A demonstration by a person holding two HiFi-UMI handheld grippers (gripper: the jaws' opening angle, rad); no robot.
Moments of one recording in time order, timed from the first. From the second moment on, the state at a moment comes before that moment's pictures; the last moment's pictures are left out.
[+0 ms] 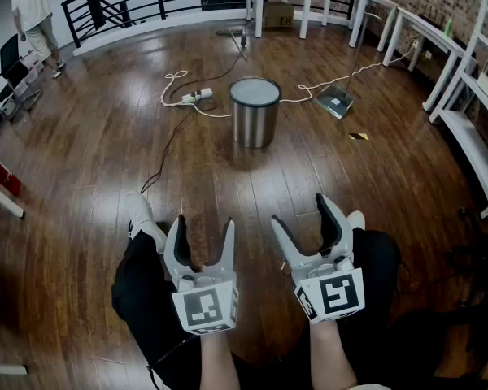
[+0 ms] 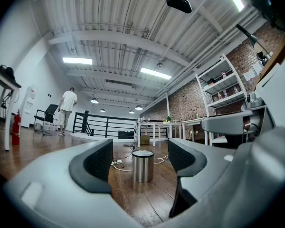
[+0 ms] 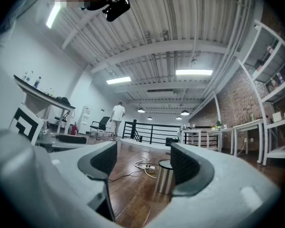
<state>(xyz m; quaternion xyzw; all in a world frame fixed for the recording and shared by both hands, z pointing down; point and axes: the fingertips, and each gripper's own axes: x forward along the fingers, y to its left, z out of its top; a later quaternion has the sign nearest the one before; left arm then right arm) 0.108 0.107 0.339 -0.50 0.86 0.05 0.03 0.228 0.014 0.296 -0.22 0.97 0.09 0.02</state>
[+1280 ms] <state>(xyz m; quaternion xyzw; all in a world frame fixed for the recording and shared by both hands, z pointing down) 0.070 -0.023 0.362 -0.52 0.86 0.00 -0.02 0.184 -0.092 0.345 -0.26 0.97 -0.04 -0.01</state>
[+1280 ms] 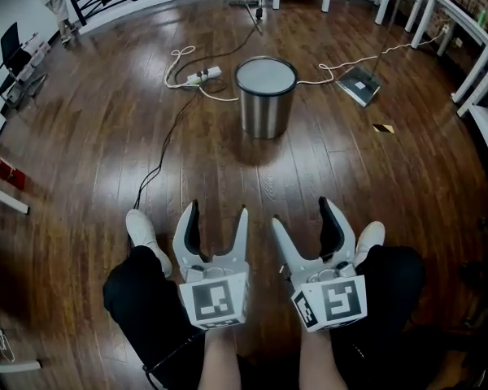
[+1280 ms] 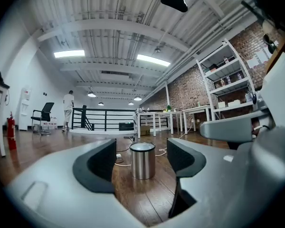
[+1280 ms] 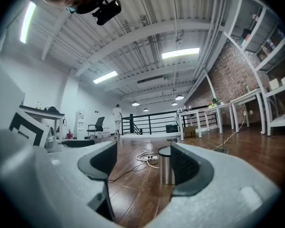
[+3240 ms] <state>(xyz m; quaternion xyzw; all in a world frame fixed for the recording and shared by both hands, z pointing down) 0.062 -0.008 0.352 -0.60 0.80 -0.05 0.03 0.218 -0.081 0.328 -0.31 0.95 -0.04 0.03</state>
